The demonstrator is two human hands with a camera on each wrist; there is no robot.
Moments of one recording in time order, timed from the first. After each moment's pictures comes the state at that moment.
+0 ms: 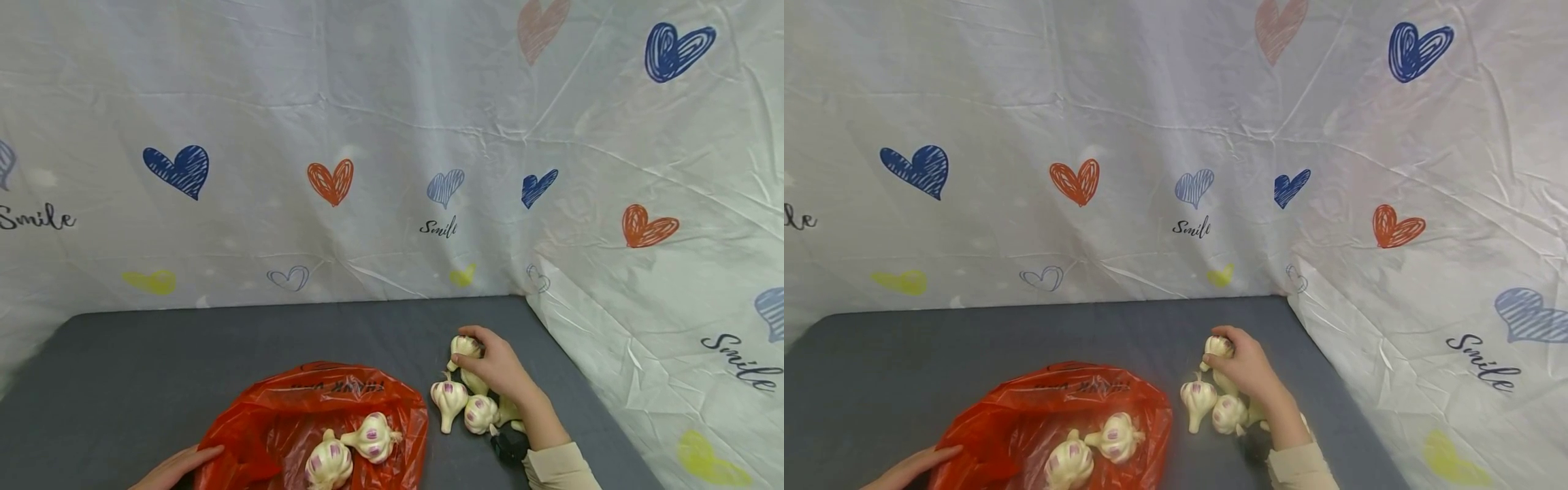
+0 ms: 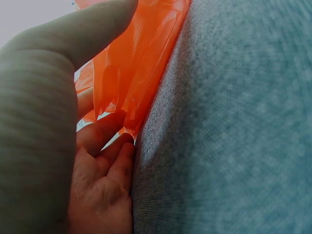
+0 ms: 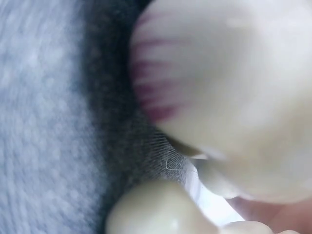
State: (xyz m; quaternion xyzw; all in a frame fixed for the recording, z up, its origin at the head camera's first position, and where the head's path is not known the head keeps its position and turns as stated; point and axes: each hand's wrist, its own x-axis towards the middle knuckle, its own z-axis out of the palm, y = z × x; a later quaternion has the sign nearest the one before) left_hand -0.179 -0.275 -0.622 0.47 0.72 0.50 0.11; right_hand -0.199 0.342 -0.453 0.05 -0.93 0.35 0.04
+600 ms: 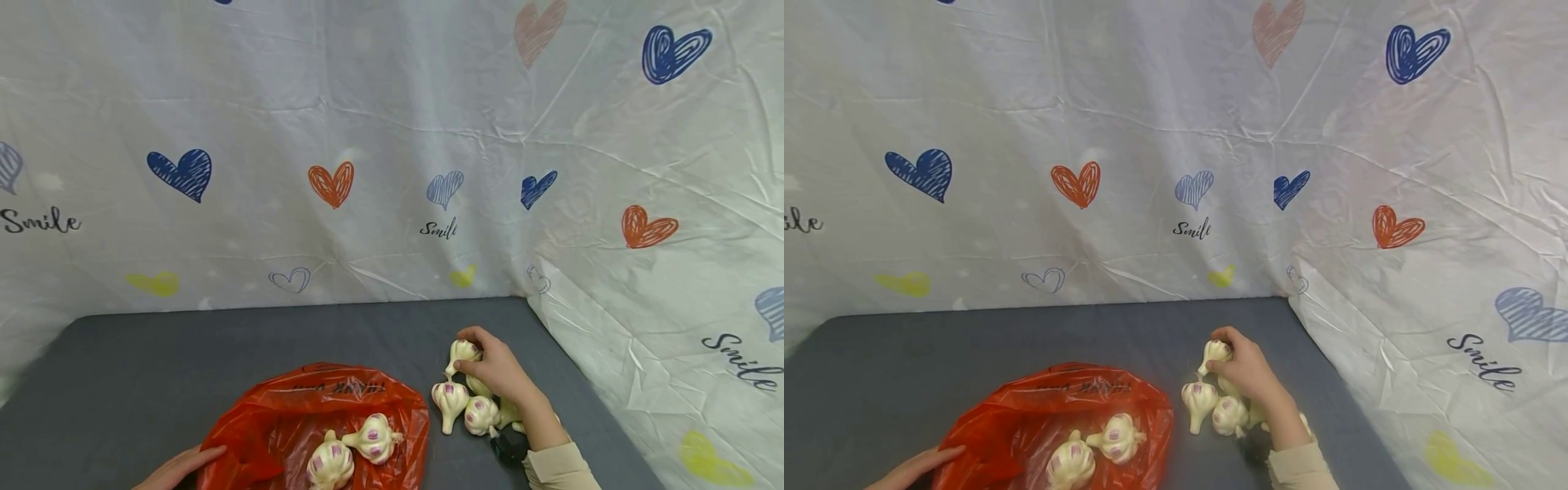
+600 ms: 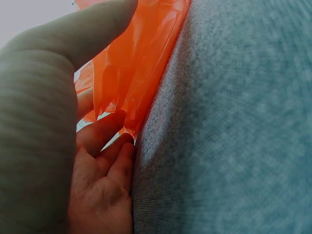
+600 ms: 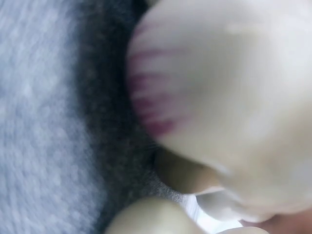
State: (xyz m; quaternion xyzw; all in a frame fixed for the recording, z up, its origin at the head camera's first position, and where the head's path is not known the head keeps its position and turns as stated) left_hand -0.183 -0.273 -0.621 0.49 0.69 0.51 0.12; right_hand -0.203 0.344 -0.460 0.05 -0.93 0.37 0.03
